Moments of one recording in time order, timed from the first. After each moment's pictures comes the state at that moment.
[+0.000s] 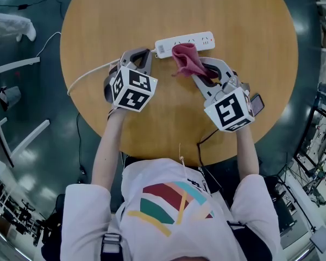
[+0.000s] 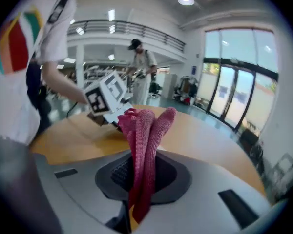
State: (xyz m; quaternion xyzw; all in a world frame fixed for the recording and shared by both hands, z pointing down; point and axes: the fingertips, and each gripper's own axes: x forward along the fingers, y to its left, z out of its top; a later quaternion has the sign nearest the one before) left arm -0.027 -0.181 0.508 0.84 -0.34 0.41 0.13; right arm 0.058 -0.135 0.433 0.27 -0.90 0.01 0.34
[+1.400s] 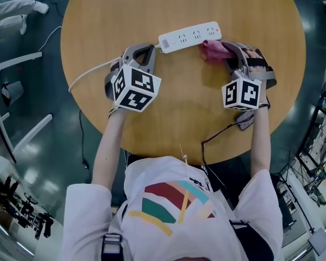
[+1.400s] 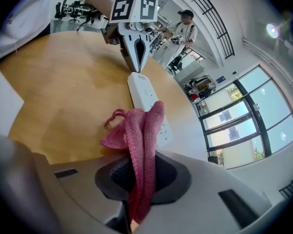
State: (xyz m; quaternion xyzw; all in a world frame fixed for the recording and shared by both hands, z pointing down) left arm -0.021 -0.183 0.509 0.84 -0.33 0.41 0.11; right arm 0.156 -0.178 0.506 0.23 -0.74 -0.24 0.59
